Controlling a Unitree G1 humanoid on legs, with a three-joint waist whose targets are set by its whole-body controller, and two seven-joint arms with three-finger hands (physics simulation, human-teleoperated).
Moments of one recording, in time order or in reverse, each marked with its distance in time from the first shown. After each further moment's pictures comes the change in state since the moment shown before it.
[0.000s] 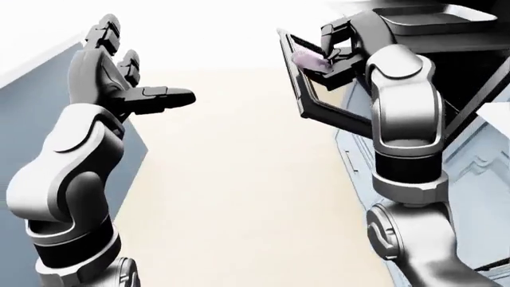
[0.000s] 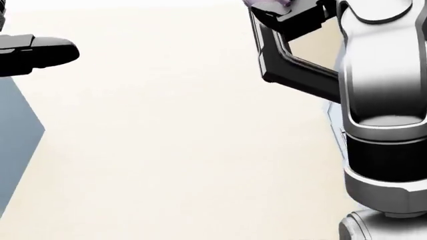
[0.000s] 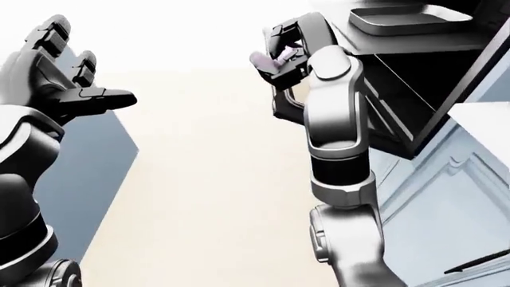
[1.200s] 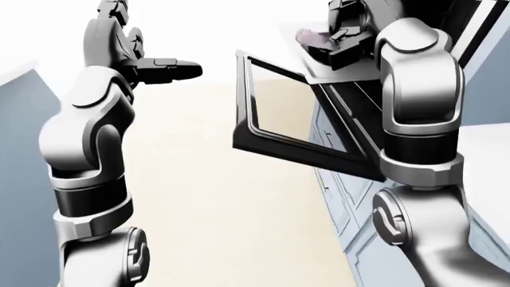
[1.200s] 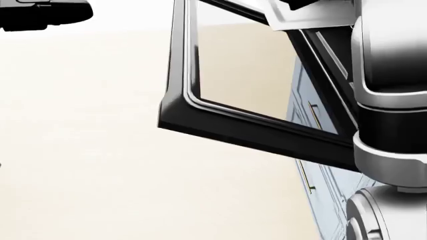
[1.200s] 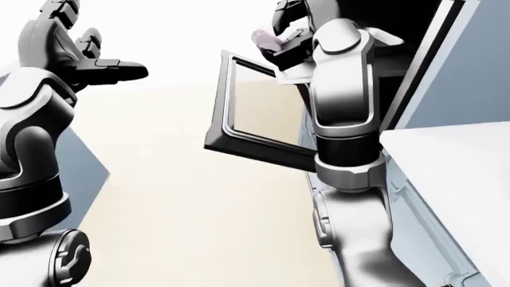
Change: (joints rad) left arm -0.219 -0.019 -0.068 0.326 0.215 -0.119 -0.104; right arm -0.115 -0.041 -0.006 0.088 0.067 0.017 -0.051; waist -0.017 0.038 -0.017
